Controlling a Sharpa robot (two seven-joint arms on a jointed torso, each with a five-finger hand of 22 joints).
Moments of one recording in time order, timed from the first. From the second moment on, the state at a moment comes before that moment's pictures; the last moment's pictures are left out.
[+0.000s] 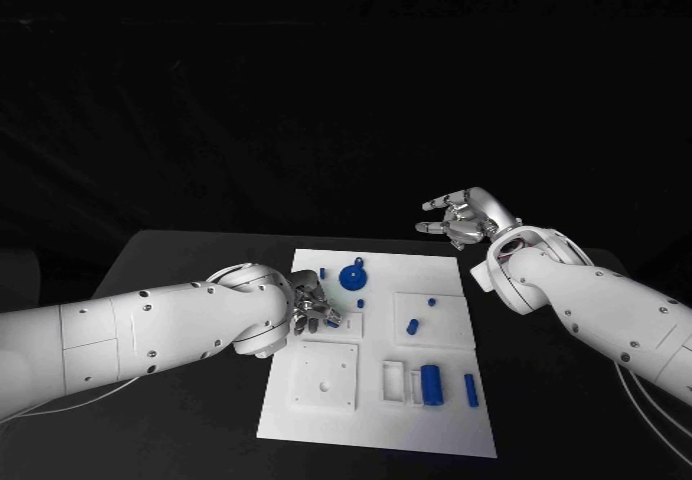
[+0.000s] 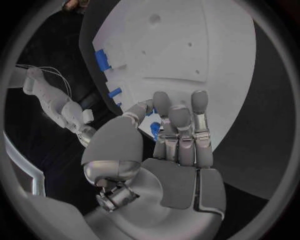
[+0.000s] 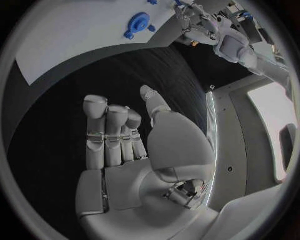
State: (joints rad) left arm 1.37 -0.65 -0.24 1.46 -1.00 -0.18 -0.54; left_hand 1.03 -0.03 0.39 -0.08 0.52 1.19 0.04 0.06 1.02 1.47 -0.08 0.68 0.43 1.38 -0.14 1.13 0.57 0.02 1.23 -0.16 0.58 1.17; right arm 1.04 -0.66 0.37 1.22 -1.22 -0.42 0.02; right_hand 1.26 -0.07 0.04 -0.17 0.42 1.01 0.11 0.07 0.06 1.27 0.00 0.99 1.15 1.44 -0.07 0.90 1.00 0.09 1.46 -0.09 0.59 1.31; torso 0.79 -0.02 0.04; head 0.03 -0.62
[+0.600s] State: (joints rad) left arm 1.36 -0.64 -0.24 1.45 -1.04 -0.21 -0.53; left_hand 1.03 -0.03 0.39 -0.08 0.51 1.19 0.04 0.06 1.02 1.47 -0.08 0.68 0.43 1.38 -0.14 1.13 0.57 0.02 1.23 -0.16 0.57 1.18; right arm 1.04 -0.66 0.37 1.22 -1.22 -0.42 0.02; right_hand 1.25 -0.06 0.04 -0.18 0.42 1.01 0.11 0.07 0.06 1.27 0.00 0.99 1.15 1.44 -0.07 0.90 1.00 0.09 1.46 -0.09 0.59 1.31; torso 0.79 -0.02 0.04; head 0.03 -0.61
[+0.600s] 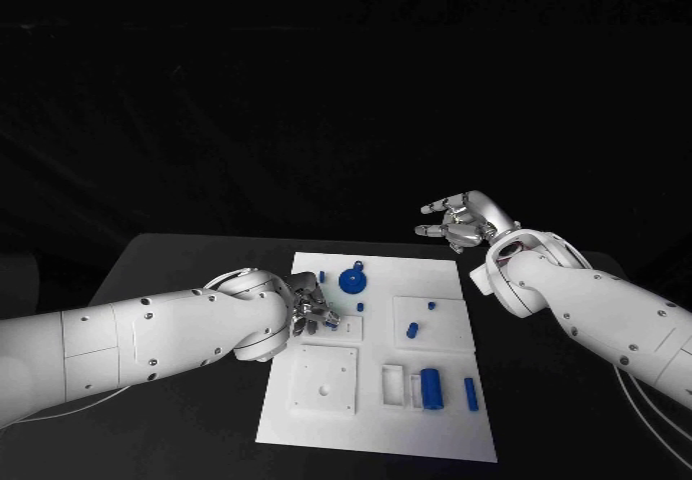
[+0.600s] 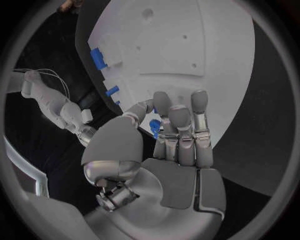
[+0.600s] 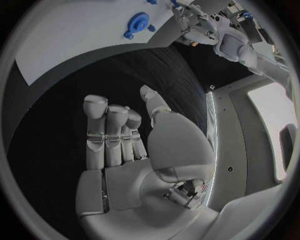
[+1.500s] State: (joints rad) left arm 1.35 -0.64 -0.24 1.44 -1.04 -0.19 -0.53; left_hand 1.04 -0.04 0.40 -0.08 0.51 1.19 0.05 0.06 1.05 1.48 -0.08 0.68 0.43 1.39 -0.14 1.13 0.57 0.02 1.25 -0.16 0.54 1.22; right arm 1.04 -0.66 0.37 1.22 -1.22 -0.42 0.01; right_hand 1.25 -0.06 0.04 -0.18 0.42 1.02 0.11 0.07 0.06 1.27 0.00 0.99 1.15 1.44 -0.07 0.90 1.01 0.09 1.46 -0.09 0.59 1.31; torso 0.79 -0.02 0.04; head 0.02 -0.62
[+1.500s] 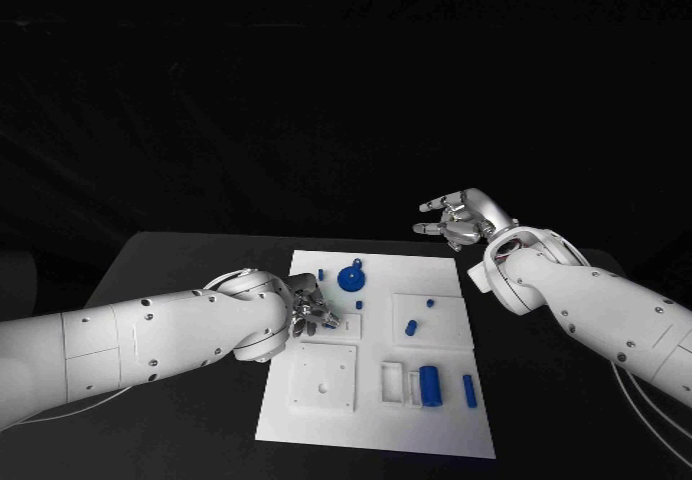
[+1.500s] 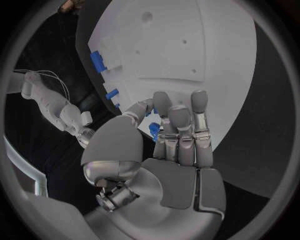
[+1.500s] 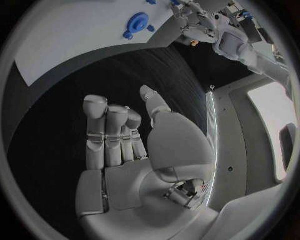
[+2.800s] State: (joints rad) left arm 1.35 -0.63 -0.23 1.42 -1.02 -0.17 -0.52; left_hand 1.04 -0.04 0.40 -0.08 0.53 1.20 0.05 0.06 1.13 1.48 -0.07 0.70 0.43 1.39 -0.13 1.15 0.57 0.02 1.27 -0.16 0.48 1.29; right arm 1.04 -0.65 0.37 1.21 -1.22 -0.41 0.01; right_hand 1.25 -0.06 0.05 -0.19 0.42 1.02 0.11 0.07 0.06 1.27 0.00 0.99 1.15 1.44 -0.07 0.90 1.01 0.09 1.46 -0.09 0.58 1.31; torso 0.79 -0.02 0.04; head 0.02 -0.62
